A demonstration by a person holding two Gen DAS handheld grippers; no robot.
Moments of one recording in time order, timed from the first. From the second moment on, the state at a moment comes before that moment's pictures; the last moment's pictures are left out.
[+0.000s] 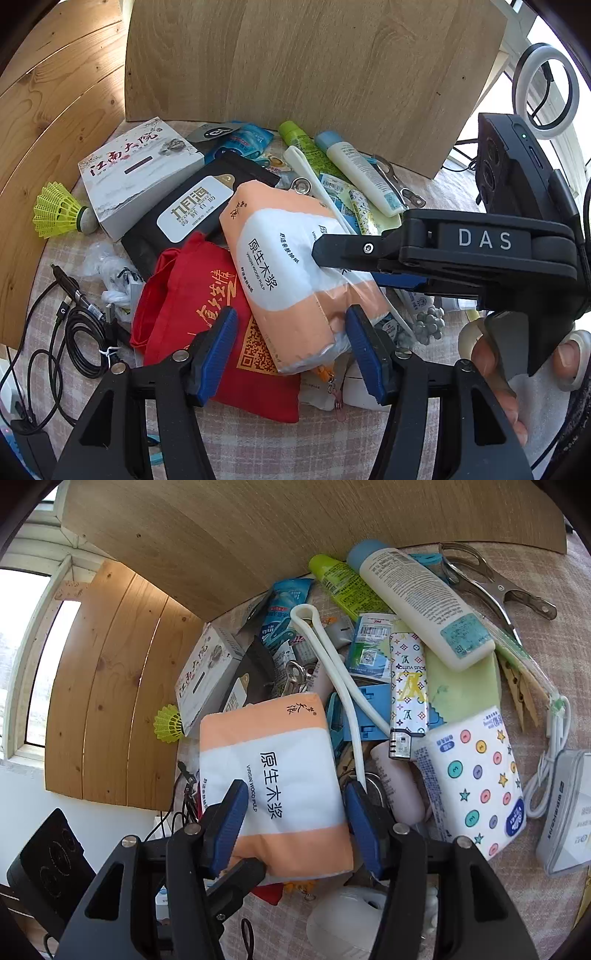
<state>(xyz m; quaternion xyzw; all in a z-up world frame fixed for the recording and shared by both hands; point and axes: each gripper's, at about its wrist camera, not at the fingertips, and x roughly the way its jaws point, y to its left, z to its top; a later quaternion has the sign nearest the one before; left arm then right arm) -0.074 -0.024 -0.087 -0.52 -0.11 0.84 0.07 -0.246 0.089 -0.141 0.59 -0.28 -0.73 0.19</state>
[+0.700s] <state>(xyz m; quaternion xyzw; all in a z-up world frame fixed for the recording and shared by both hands) -0.046 0.064 -0.028 -0.48 -0.06 0.86 0.18 -0.168 0.143 -0.059 0.51 -0.25 -0.81 0.15</state>
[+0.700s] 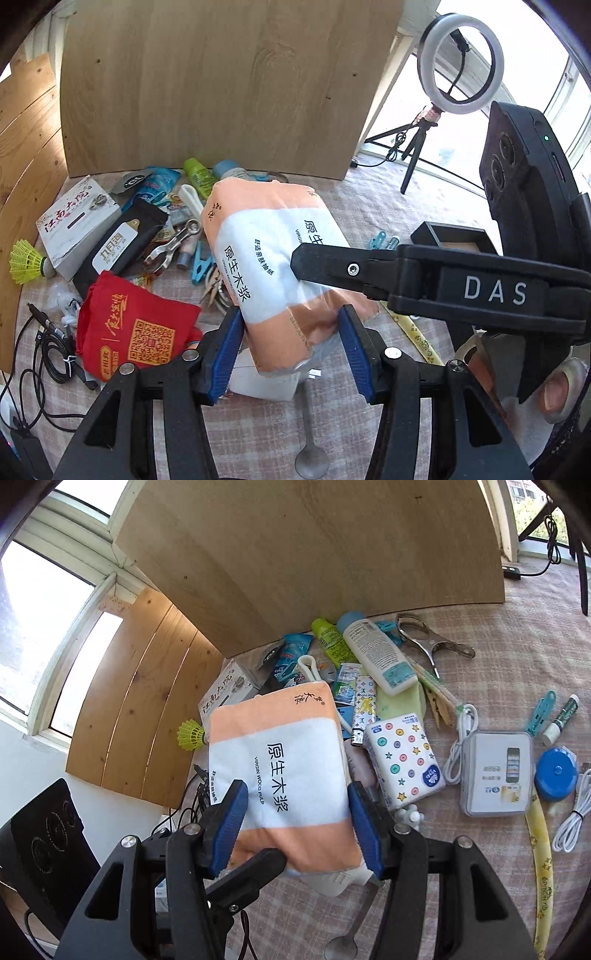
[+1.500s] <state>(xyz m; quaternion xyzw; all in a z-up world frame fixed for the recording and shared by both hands) 0.046 0.400 -0.003 -0.46 0.09 0.75 0.47 0.088 0.425 -0.027 0.41 -0.36 -0.82 -0.19</state>
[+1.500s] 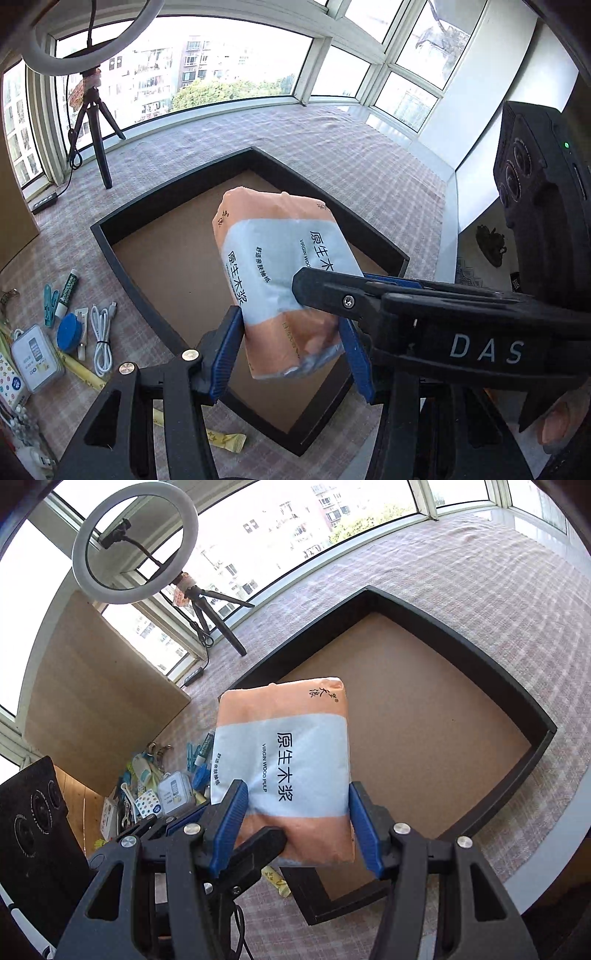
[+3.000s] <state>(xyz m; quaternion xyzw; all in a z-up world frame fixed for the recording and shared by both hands) -0.015 -0.048 -0.078 -0.54 -0.14 0.83 0.05 -0.175 0.086 -0.060 0.53 -0.08 -0.82 0.18</state>
